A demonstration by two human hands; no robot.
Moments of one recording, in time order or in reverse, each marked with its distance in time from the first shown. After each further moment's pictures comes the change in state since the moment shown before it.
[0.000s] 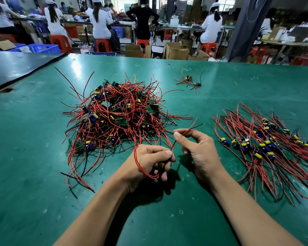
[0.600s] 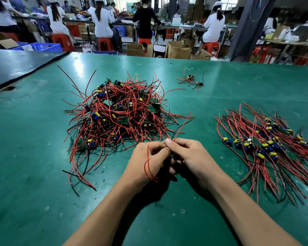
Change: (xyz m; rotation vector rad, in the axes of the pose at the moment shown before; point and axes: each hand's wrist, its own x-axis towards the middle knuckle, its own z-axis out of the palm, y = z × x) left_hand 0.005 -0.013 0.010 0.069 0.230 0.131; right_hand -0.009 0.008 0.008 -0.049 -0.289 0.250
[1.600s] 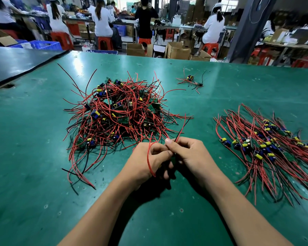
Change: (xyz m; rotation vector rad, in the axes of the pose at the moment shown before) left_hand 0.004 -0.001 -0.009 0.107 -0.090 -0.064; right_hand -0.001 0.002 0.001 -0.029 0.054 -0.053
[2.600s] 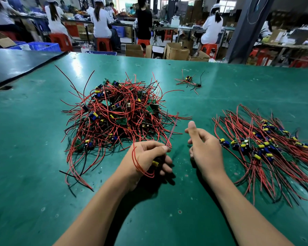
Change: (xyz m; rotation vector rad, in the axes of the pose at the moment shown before) left_hand -0.003 0.014 0.001 -0.323 0.069 -0.147; right_hand 0.014 -0.005 -0.023 -0.320 0.536 -0.216
